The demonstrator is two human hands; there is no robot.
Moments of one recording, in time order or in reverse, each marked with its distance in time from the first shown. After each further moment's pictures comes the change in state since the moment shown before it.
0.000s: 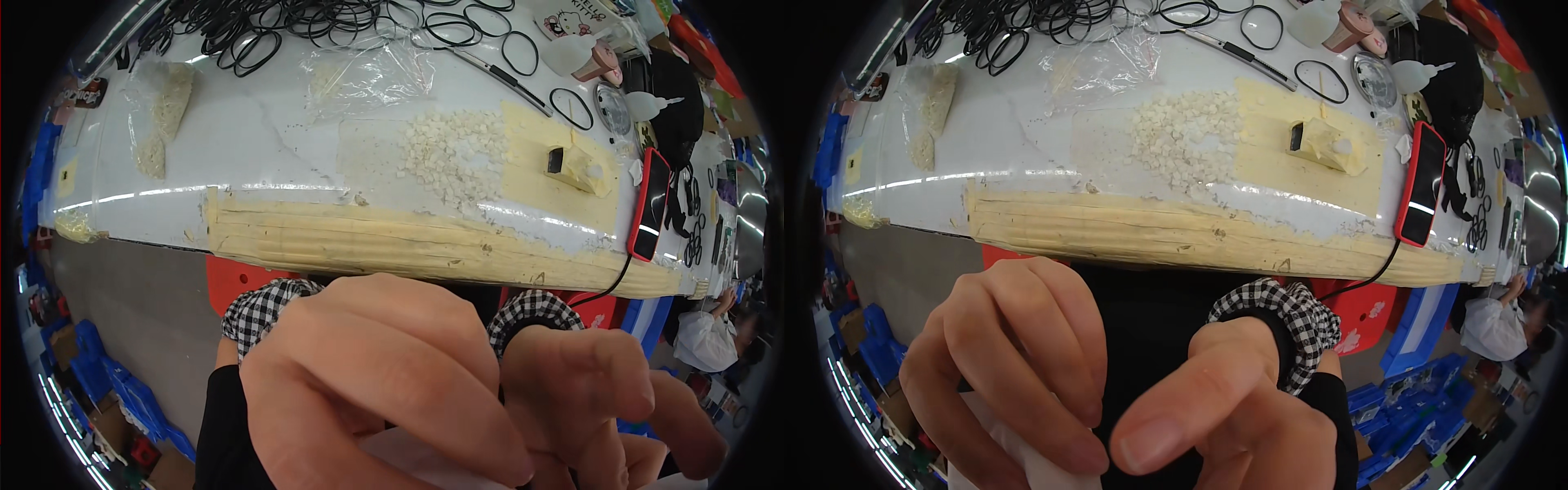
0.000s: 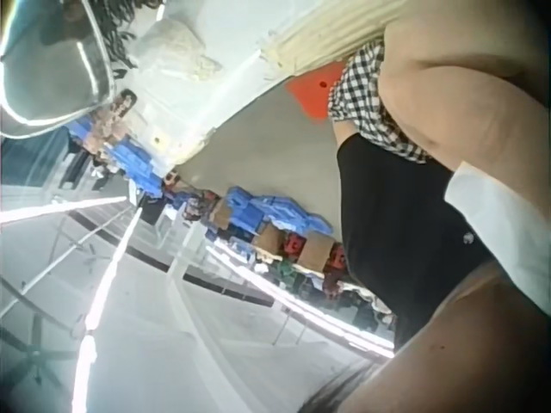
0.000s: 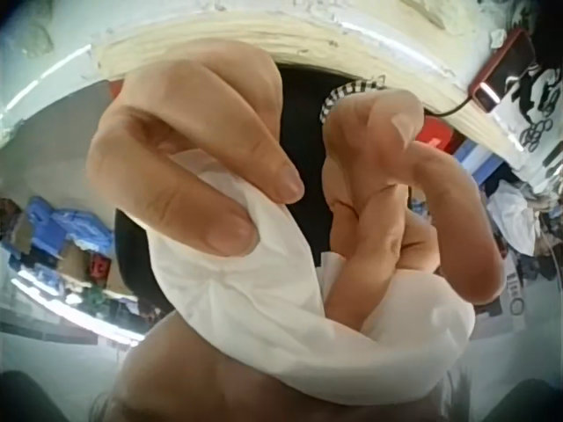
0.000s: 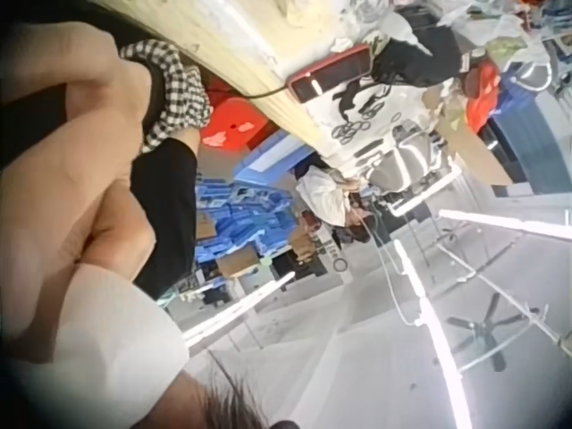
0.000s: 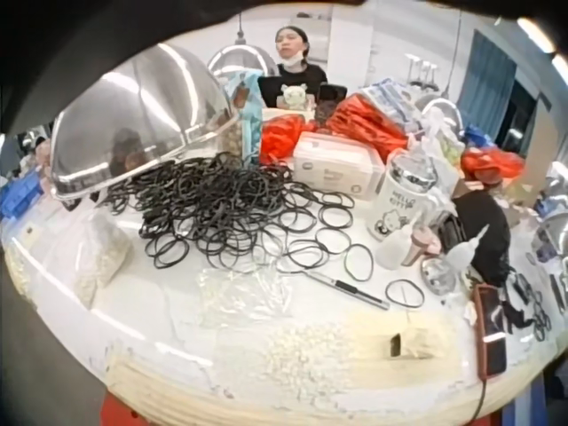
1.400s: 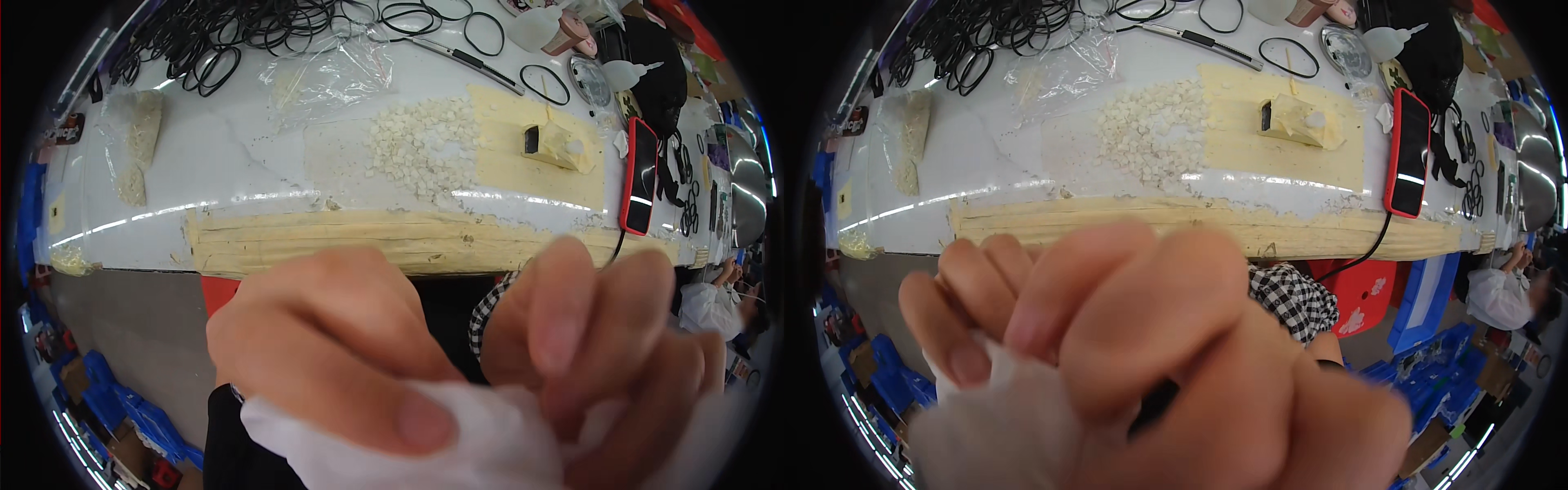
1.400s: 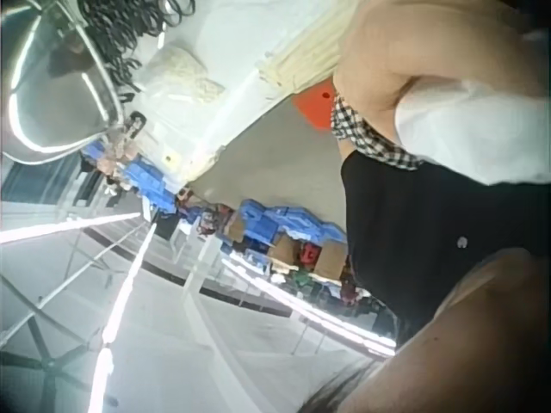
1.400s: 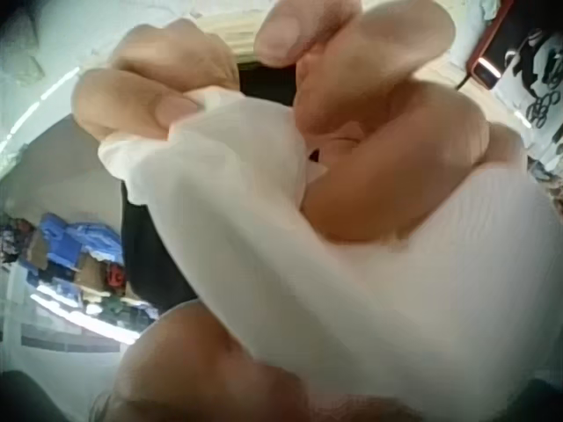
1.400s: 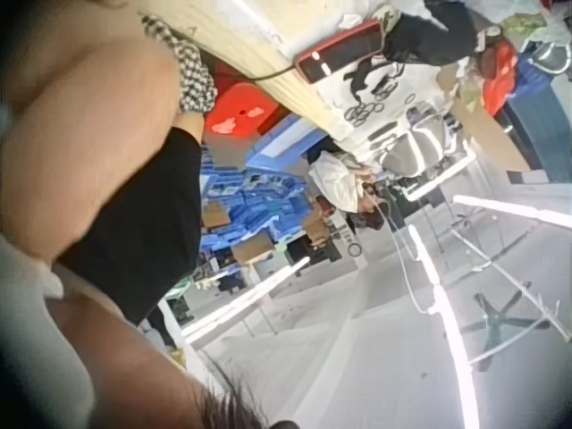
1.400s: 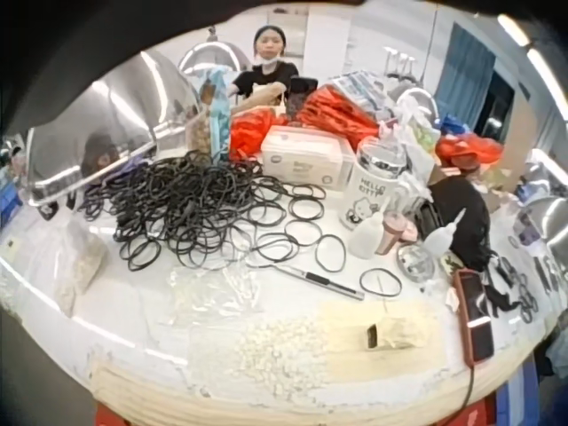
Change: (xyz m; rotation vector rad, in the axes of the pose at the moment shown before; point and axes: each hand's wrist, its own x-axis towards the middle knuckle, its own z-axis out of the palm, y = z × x) left_hand 0.010 0.022 -0.011 0.197 -0.023 -0.372; right_hand 0.026 0.028 0.007 -1.780 0.081 -0.609
